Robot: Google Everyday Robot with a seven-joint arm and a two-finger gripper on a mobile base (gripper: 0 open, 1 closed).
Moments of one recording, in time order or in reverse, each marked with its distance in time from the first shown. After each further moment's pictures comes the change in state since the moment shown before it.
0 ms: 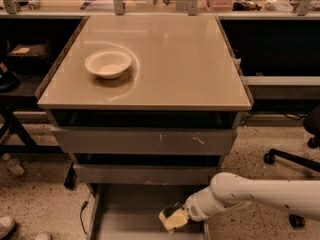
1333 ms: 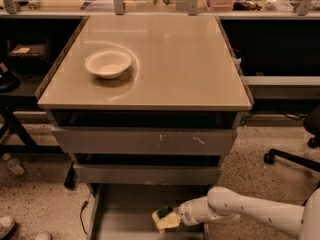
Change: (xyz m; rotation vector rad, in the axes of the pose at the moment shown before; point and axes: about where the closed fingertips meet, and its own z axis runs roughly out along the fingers) arm -0.003 -0.043 0.090 -0.134 -0.182 0.042
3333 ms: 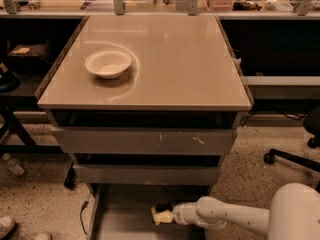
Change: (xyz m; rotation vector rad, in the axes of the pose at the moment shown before) arm -0.001 -0.091 0.073 0.183 -0.134 0.067
